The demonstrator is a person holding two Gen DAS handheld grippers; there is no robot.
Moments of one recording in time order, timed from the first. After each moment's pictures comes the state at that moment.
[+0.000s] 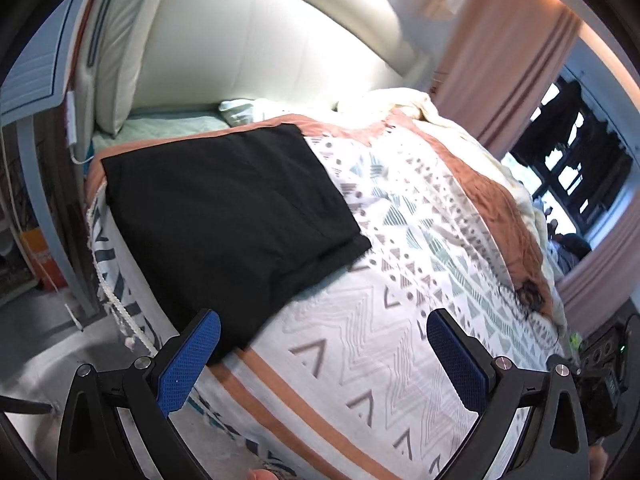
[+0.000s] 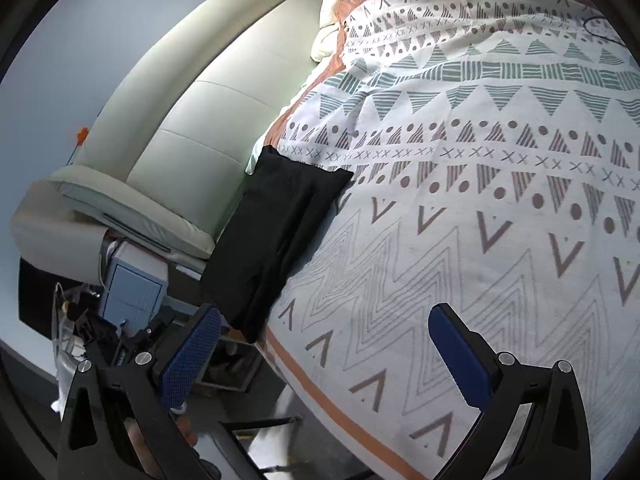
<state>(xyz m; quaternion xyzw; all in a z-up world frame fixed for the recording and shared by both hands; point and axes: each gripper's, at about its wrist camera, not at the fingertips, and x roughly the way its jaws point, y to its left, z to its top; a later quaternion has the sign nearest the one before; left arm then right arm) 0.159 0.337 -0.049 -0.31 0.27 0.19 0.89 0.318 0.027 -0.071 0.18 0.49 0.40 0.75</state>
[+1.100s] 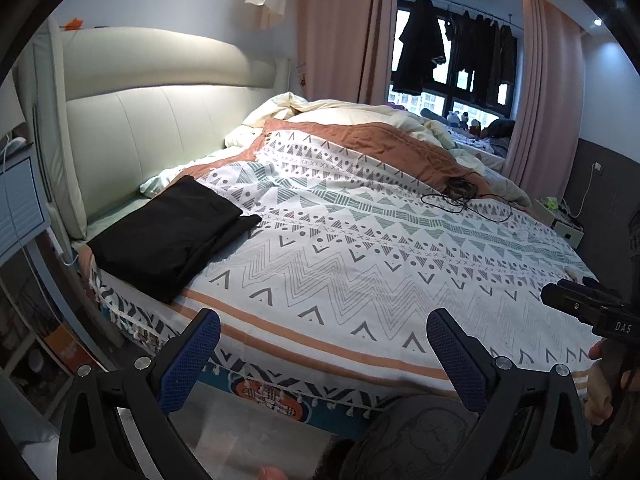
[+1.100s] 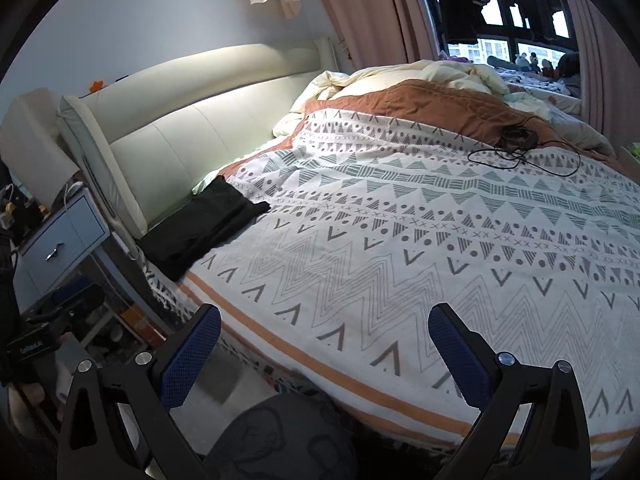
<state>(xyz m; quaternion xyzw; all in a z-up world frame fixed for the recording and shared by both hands) 0.030 0.111 0.008 -0.08 0.26 0.08 0.96 0.093 -0.148 -0.014 0.03 0.32 0.27 0.91</state>
